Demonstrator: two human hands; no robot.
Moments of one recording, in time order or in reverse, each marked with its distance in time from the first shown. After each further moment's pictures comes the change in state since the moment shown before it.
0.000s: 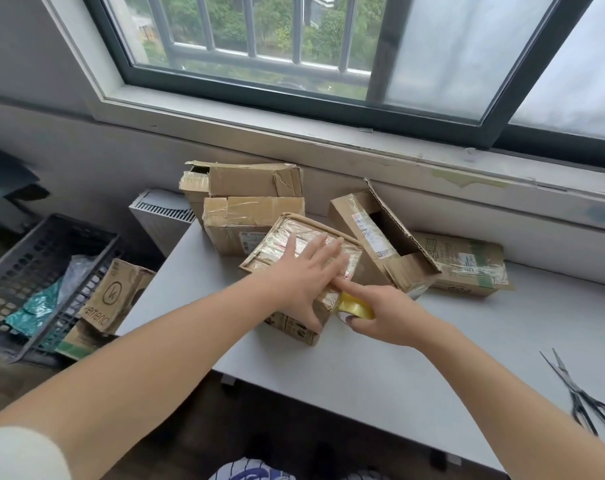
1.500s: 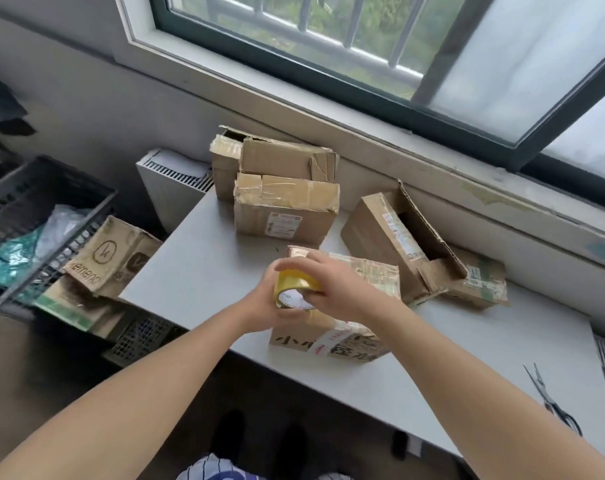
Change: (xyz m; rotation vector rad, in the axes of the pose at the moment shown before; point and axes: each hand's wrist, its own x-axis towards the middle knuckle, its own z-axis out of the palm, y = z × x) left_hand -0.086 -0.038 0.132 -1.415 0.239 -0.293; right_hand 0.078 -0.120 0.027 -0.051 -0.053 -0.252
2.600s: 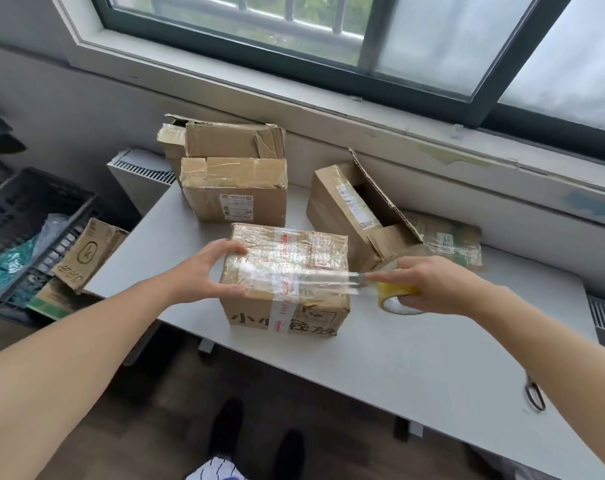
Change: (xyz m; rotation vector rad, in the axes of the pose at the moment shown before) left_hand -0.002 0.026 -0.008 0.386 0.000 -0.062; right_hand -0.192 0.173 -0.066 -0.311 -0.036 0.013
